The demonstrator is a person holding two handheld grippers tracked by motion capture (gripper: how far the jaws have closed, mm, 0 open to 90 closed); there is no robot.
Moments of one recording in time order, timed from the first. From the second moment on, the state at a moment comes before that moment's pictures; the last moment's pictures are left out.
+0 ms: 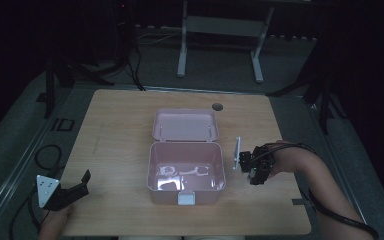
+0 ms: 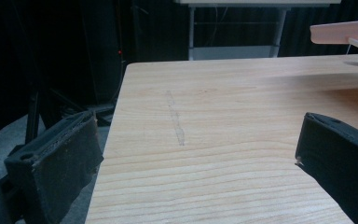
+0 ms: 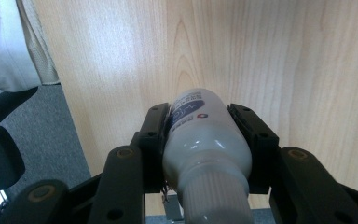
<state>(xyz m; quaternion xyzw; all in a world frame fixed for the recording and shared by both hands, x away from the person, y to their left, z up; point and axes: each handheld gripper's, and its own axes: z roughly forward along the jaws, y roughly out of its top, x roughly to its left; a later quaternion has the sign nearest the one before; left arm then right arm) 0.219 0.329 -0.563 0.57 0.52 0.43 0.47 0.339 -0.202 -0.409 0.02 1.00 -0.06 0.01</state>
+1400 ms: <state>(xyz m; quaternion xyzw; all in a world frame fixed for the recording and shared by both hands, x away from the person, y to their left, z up) 0.219 0.330 -0.563 0.57 0.52 0.43 0.47 0.333 -0.106 -0.363 -0.03 1.00 -0.02 0.01</state>
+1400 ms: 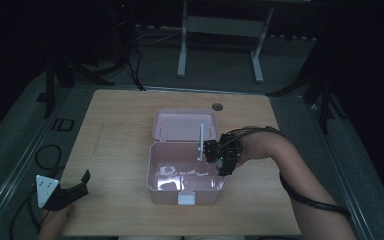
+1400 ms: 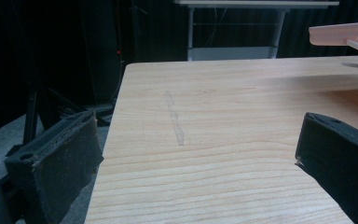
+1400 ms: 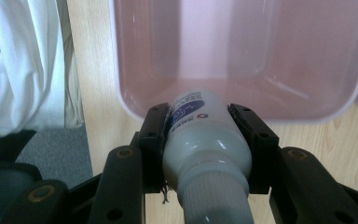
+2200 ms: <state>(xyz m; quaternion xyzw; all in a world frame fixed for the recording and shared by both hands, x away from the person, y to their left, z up) 0.219 0.329 -0.563 0.57 0.51 0.43 0.47 0.343 -0.081 -0.408 -0.04 1.00 -0.03 0.00</state>
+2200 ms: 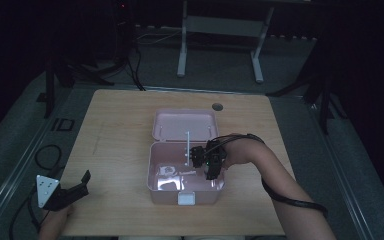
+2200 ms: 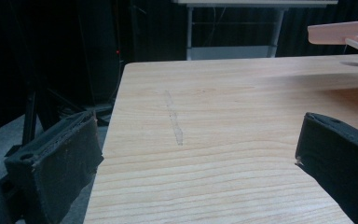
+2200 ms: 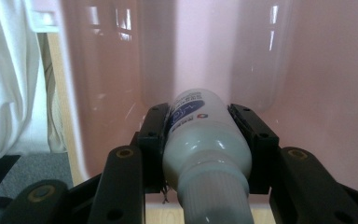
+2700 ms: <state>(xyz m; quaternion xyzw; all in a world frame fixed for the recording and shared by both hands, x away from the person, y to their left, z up) 0.219 0.329 -0.563 0.57 0.51 0.43 0.47 0.345 -0.072 -0.446 -0.05 1.00 -0.03 -0.01</state>
